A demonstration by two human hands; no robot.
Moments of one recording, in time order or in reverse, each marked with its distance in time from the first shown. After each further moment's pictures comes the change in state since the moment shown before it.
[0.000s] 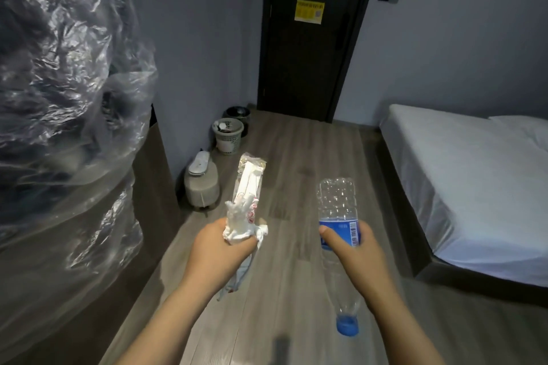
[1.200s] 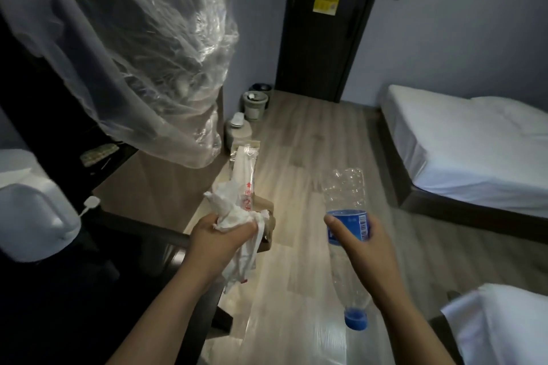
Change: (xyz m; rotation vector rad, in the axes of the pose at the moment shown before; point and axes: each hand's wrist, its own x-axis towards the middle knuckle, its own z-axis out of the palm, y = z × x) left_hand -0.539 -0.165 -0.240 -0.507 -0.111 -0.264; right_hand -0.602 0.039 0.001 -0.043 0.039 -0.094
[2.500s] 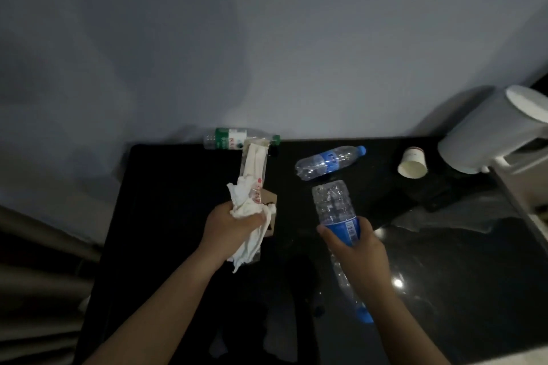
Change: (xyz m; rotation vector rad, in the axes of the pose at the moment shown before) left_hand -0.488 -0.308 -0.459 -0.288 1.052 -0.227; right_hand -0.558 -0.027 0.341 -0.355 -1.150 -0.412
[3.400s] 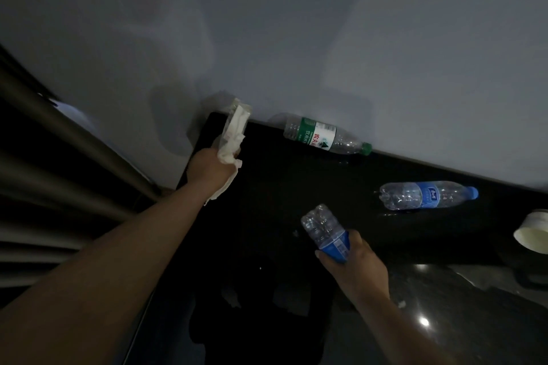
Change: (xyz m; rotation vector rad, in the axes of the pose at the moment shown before) left_hand 0.136 -0.052 -0.165 0.365 0.437 -0.163; right_hand 0.072 0.000 0.145 -0.650 -0.359 -0.264
